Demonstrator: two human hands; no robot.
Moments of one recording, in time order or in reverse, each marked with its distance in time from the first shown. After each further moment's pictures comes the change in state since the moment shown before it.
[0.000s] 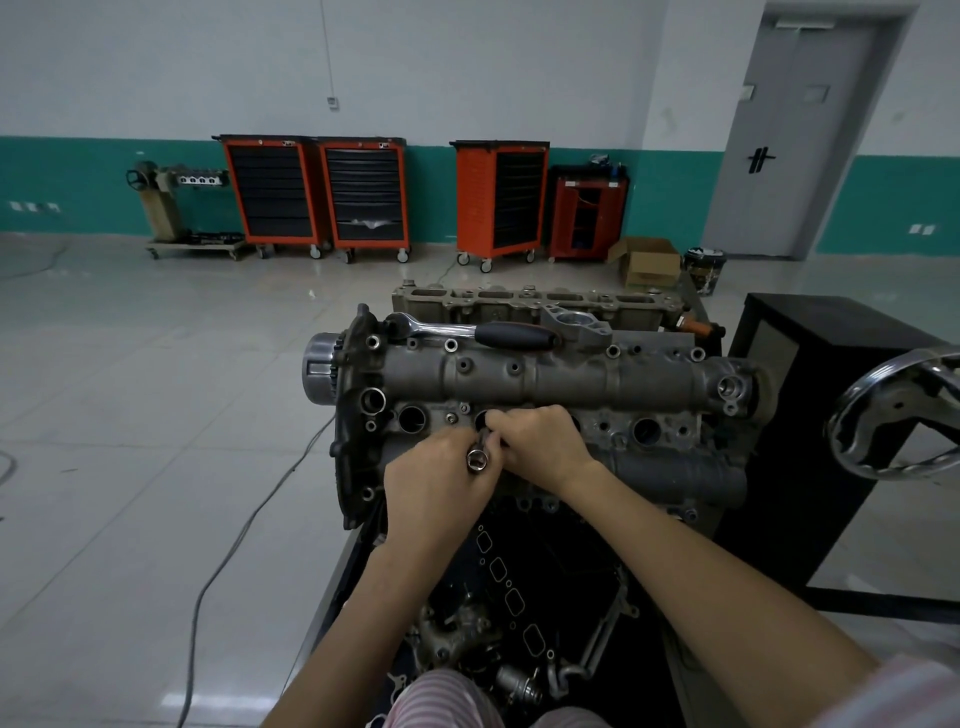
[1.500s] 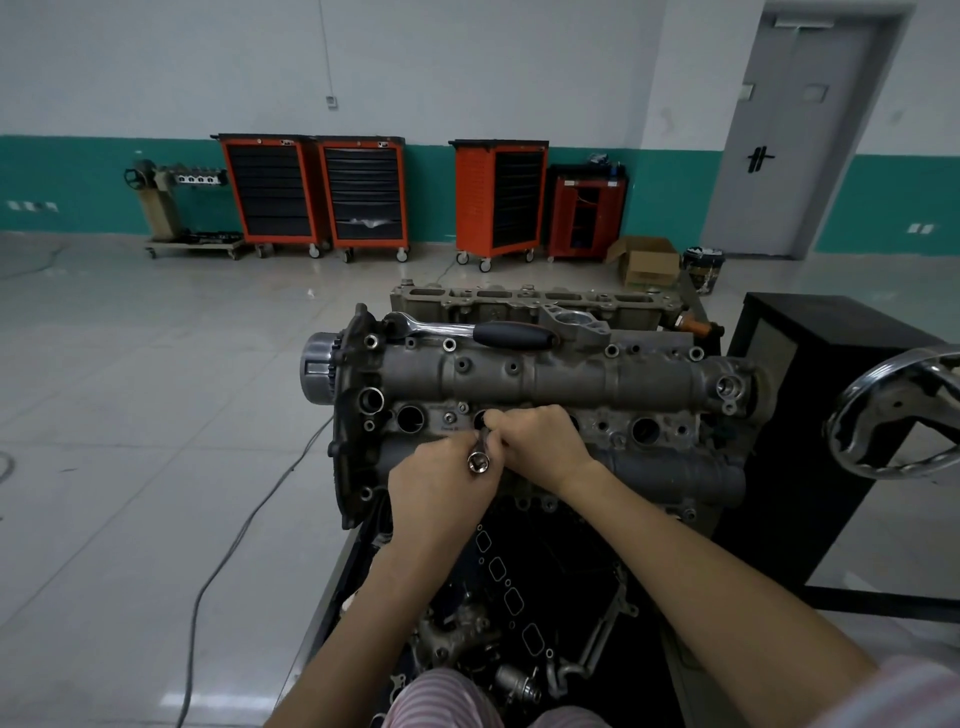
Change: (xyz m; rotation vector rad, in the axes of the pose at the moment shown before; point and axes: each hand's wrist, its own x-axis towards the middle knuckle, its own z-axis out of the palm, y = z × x) left_hand 0.002 0.004 0.004 -0.014 -0.073 -0.124; right_hand -0.001 0.003 0.002 -0.008 0.009 -0.032
